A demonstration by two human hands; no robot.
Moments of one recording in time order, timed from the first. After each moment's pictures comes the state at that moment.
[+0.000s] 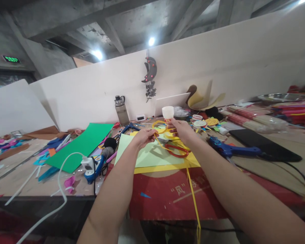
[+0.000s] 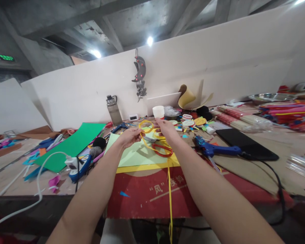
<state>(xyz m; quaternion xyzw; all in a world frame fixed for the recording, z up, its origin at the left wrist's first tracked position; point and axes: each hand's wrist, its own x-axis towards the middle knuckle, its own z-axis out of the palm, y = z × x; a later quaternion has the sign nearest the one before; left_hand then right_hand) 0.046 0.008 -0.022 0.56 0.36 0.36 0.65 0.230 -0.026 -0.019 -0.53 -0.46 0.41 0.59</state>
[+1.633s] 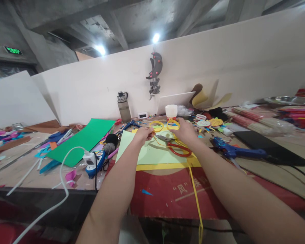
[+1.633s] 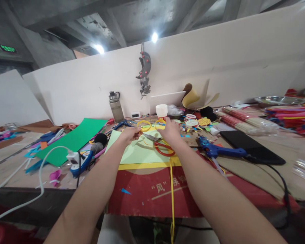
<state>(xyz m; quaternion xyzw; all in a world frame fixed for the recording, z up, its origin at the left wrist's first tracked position) 0.042 0.018 -0.030 0.52 0.50 0.41 0.56 0.233 -0.013 -0.044 -0.71 -0.61 0.00 0.35</state>
